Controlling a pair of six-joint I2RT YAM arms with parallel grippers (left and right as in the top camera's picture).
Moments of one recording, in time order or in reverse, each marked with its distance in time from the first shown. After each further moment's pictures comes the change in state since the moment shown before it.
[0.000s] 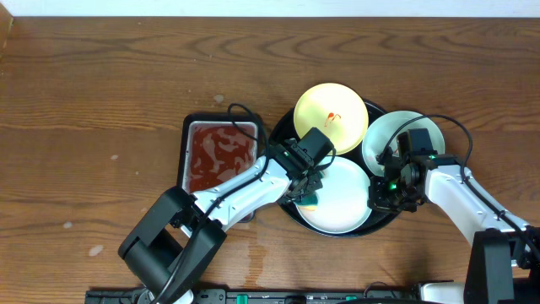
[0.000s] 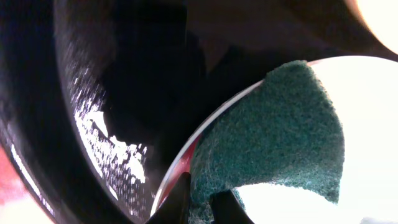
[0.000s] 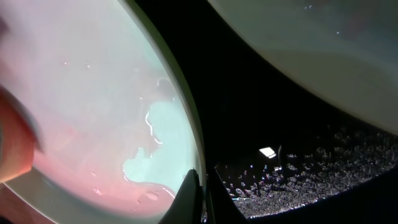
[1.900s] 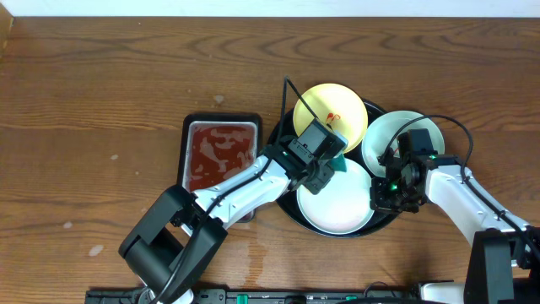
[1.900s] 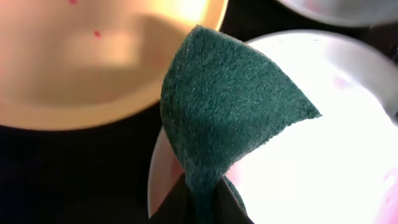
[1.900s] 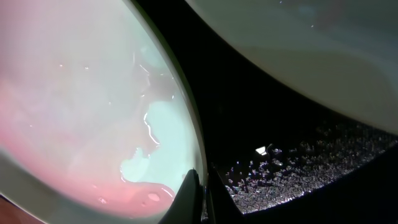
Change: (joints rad) left arm 0.008 0.006 -0.006 0.261 0.037 1.129; right arm 0.000 0.000 0.000 -0.005 0.027 0.000
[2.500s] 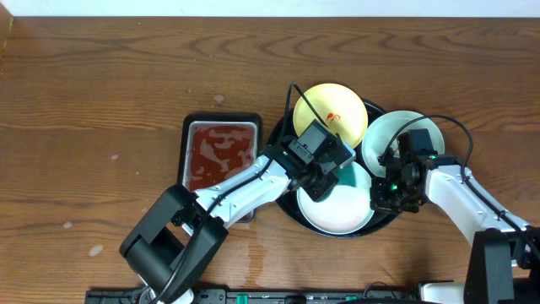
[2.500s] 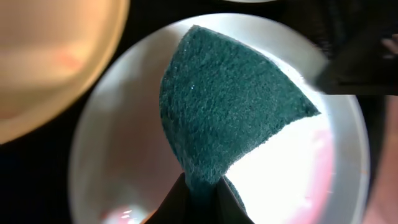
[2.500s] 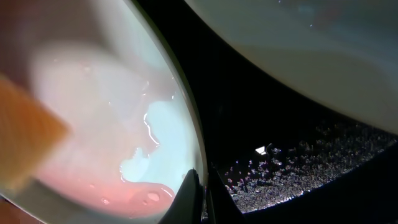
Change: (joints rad) left arm 0.001 0.002 0.000 -0.008 0.172 0.086; right arm 0.000 0.000 0.000 -0.003 0.002 0.000
